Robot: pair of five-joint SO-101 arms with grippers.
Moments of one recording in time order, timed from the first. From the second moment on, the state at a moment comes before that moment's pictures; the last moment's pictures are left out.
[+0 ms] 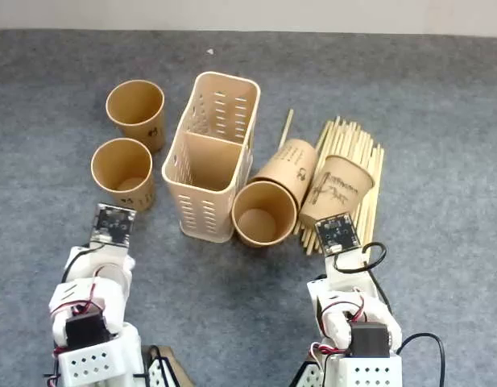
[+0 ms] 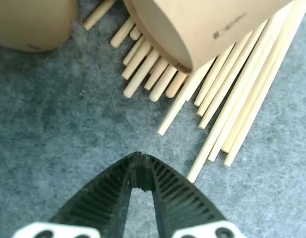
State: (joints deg) left arm -19.6 -104.0 96.1 62.3 -20.9; right arm -5.0 -103.9 95.3 71.0 15.1
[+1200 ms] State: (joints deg) left arm -33.0 -88.9 55.7 64.8 -20.1; right arm 8.8 -103.9 95.3 56.7 21.2
